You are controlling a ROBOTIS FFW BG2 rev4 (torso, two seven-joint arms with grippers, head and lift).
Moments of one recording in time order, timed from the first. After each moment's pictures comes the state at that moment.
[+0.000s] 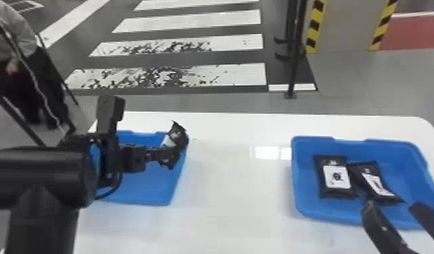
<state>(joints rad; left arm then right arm) -0.06 0.20 0.14 -2.10 -0.12 1.35 -0.67 0.86 -0.12 -0.06 -2.29 -0.48 0.00 0.32</state>
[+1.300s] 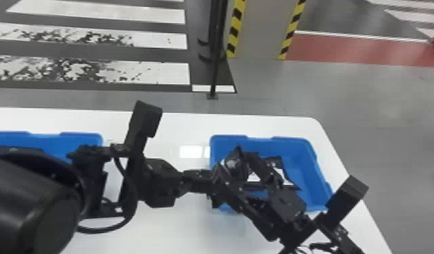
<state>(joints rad) -0.08 0.19 -0.29 -2.15 0.28 1.24 -0.69 0.54 -0.15 0.08 -2.17 -0.45 0.14 0.42</state>
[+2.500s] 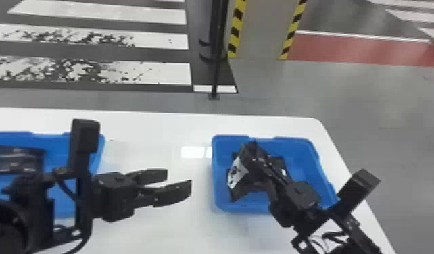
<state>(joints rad) 0.14 0.17 -0.03 -2.23 0.30 1.16 -0.69 0.49 -0.15 0.02 -2.11 -0.45 0.14 0.37</state>
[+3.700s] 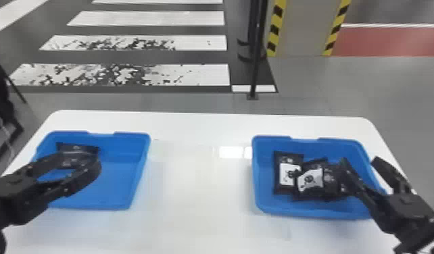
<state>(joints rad) 0.39 0.11 0.51 -2.39 0.25 0.88 -0.65 0.46 -0.13 -0.22 -1.93 -0.34 0.05 0.32</state>
